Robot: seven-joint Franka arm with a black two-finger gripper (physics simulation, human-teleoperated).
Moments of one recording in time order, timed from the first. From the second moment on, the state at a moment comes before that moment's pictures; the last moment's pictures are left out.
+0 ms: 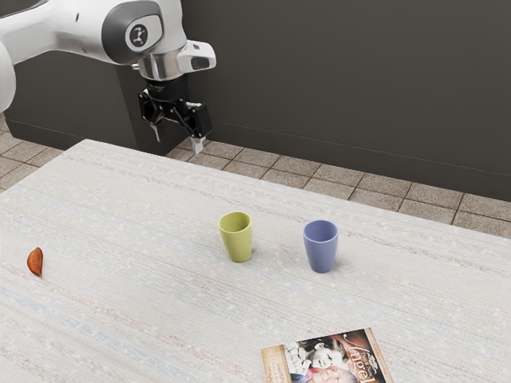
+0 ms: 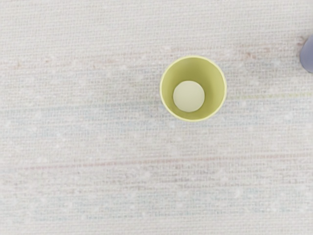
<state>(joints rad) -0.27 0.11 0.19 -1.55 0.04 1.67 -0.02</state>
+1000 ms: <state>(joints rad) -0.41 0.35 0.09 -1.53 -0.02 1.90 -0.03</state>
